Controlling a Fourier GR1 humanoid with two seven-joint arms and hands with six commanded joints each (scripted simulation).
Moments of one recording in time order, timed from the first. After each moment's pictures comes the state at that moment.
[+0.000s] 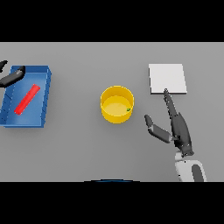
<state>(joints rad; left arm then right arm) -0.47 0.53 0.07 -1.17 -0.29 -0.20 0.50 0.09 -0.06 0.16 -1.71 0.27 -0.03 -0.13</state>
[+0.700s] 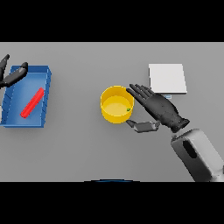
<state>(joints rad) -0.45 0.48 0.10 -1.24 -0.23 -0.17 0.47 -0.28 -0.36 0.40 -1.59 0.69 0.20 -0.05</state>
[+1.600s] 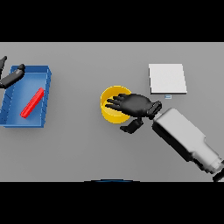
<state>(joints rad) -0.44 0.50 0.11 -1.23 -0.23 -0.20 0.43 -0.63 -0.34 0.68 -1.23 0.88 0.44 -0.19</state>
